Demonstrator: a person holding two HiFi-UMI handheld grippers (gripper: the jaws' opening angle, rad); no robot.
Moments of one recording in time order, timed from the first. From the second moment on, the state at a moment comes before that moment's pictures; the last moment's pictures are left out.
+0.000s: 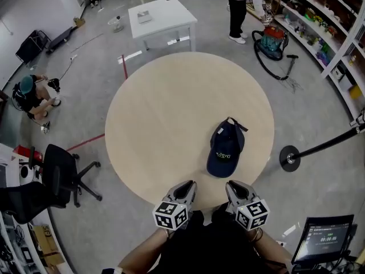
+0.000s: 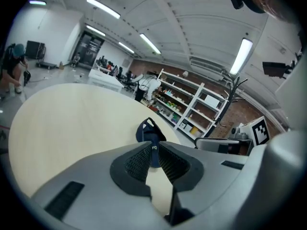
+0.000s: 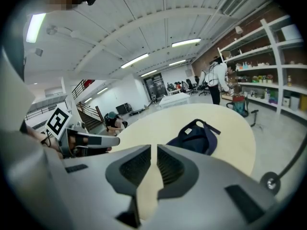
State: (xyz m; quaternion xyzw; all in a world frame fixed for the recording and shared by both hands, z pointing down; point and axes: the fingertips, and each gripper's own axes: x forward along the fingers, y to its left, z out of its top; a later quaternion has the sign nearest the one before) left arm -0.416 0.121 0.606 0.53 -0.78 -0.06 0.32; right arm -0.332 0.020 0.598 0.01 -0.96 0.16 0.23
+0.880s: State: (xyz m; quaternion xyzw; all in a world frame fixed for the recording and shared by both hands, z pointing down) left arm -0.454 0.027 0.736 0.50 -0.74 -0.06 0.44; right arm -0.352 -0.052 0.659 0.02 -0.93 0.24 0.27
